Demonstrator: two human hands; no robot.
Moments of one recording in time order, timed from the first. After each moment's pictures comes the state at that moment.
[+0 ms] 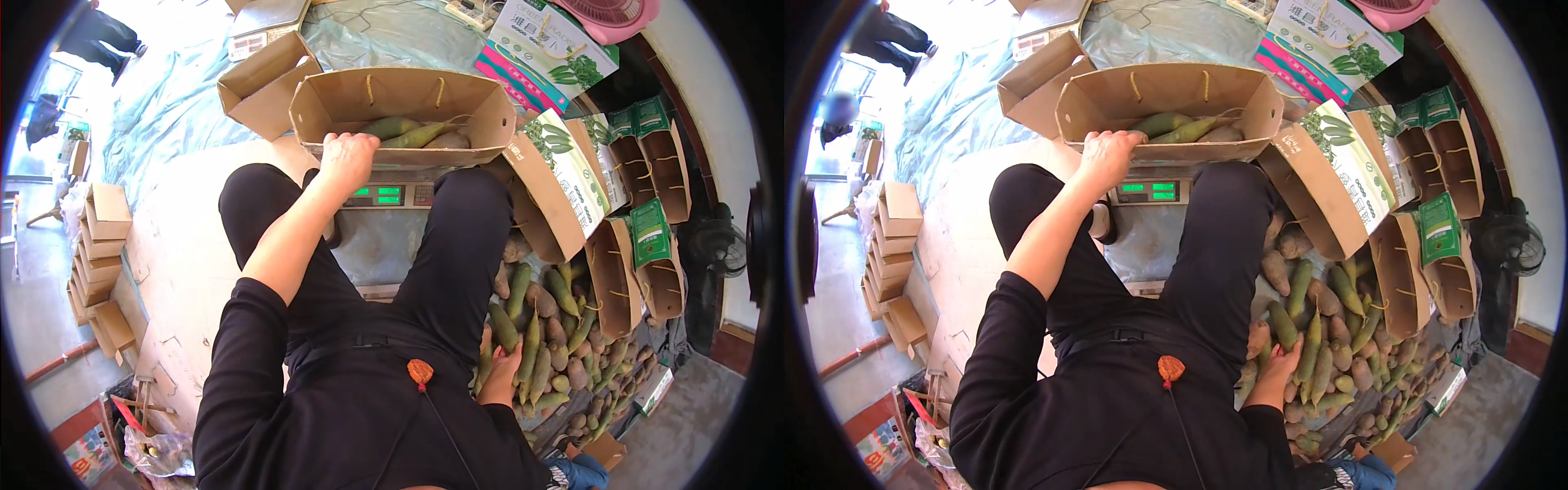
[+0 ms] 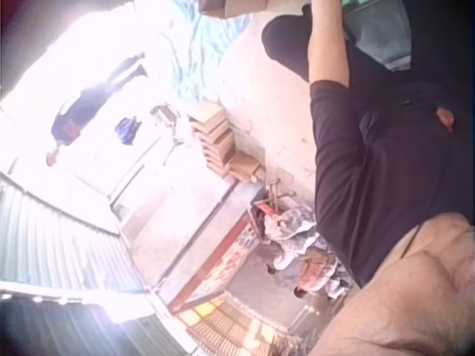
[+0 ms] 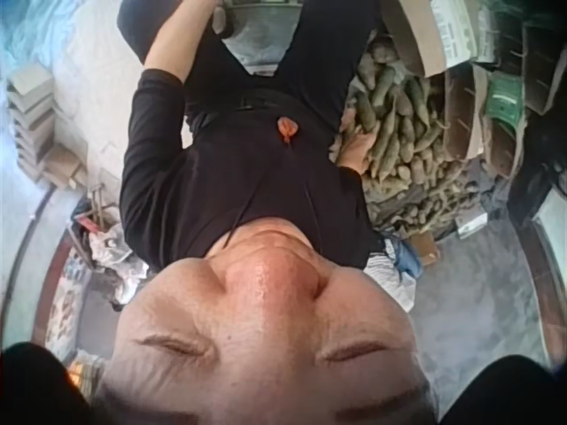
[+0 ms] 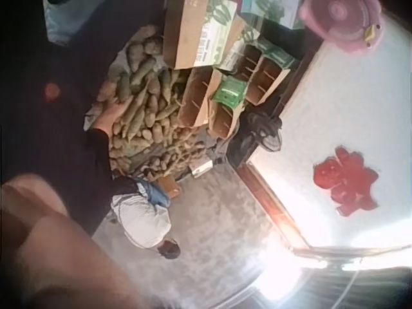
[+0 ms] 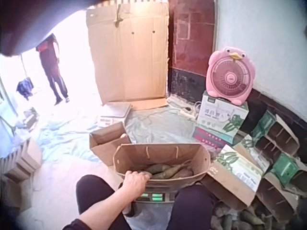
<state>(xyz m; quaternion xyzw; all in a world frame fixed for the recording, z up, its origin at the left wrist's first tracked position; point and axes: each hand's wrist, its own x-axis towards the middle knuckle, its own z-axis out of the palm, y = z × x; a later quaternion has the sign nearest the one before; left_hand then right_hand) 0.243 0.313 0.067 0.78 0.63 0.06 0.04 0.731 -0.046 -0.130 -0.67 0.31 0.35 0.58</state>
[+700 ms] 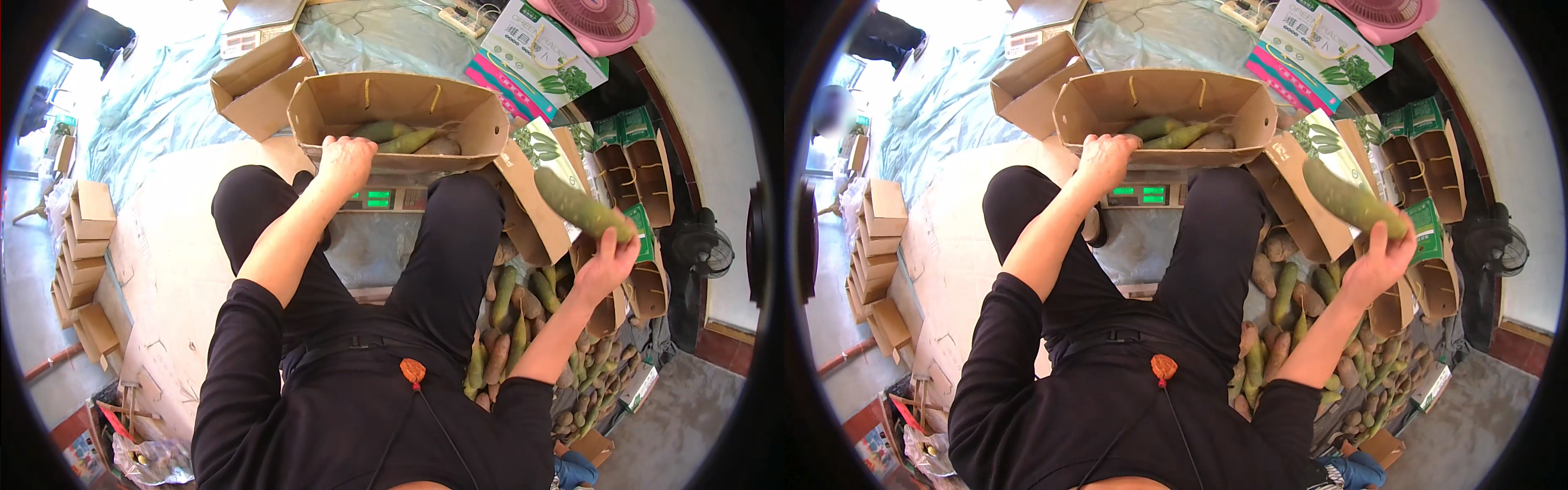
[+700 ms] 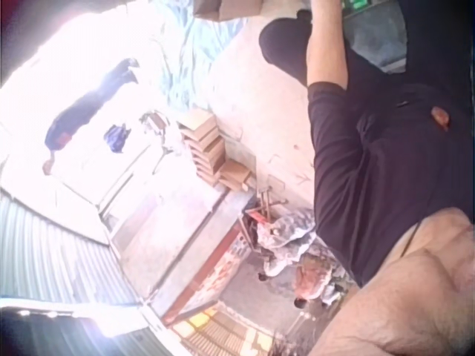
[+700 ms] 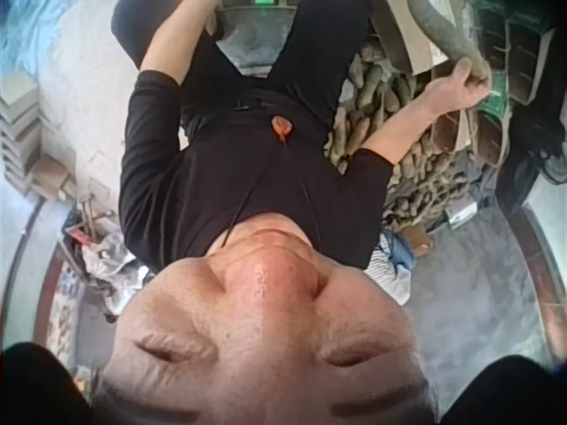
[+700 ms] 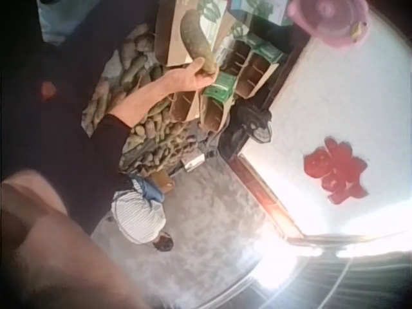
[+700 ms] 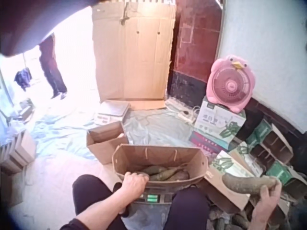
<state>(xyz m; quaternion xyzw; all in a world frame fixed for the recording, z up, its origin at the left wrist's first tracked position) 0.243 0.314 0.080 0.78 0.63 -0.01 0.06 0.629 0.250 0.181 -0.50 -0.46 0.22 0.70</state>
